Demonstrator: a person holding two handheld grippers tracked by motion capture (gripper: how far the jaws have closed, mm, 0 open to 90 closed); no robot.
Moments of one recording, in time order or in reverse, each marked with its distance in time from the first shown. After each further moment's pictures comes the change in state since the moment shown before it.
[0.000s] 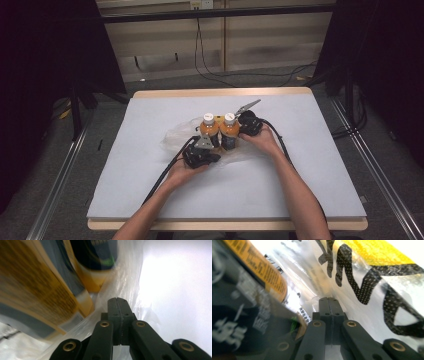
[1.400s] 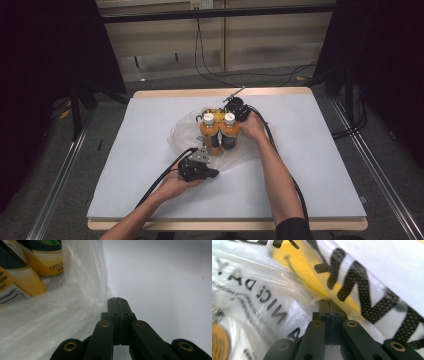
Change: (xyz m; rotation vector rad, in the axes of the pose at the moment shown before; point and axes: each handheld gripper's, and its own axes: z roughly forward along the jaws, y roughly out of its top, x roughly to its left) left arm -0.027 -0.015 -0.019 0.020 -0.151 0.043; right arm -0.020 0.051 0.032 0.091 -0.207 0.074
